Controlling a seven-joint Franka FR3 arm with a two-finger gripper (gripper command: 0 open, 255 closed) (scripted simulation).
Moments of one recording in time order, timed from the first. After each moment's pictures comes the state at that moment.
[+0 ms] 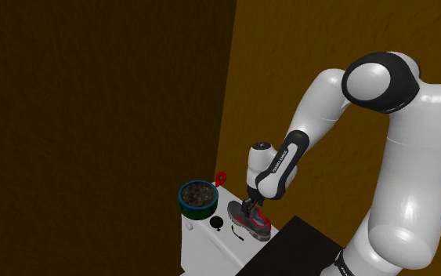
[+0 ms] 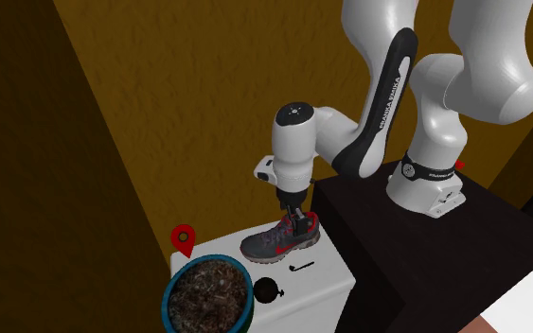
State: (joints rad) arm 0.03 0.26 -0.10 -2.68 -0.24 2.86 0.17
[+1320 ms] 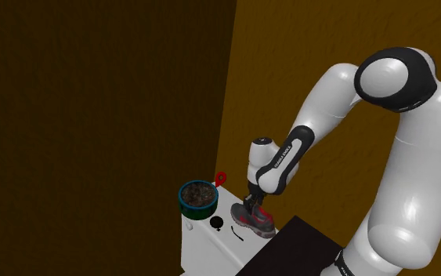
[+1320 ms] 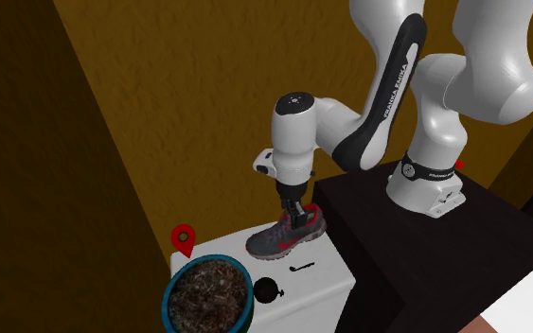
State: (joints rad) arm 0.03 0.19 -0.09 -2.69 -0.23 2.81 0.15
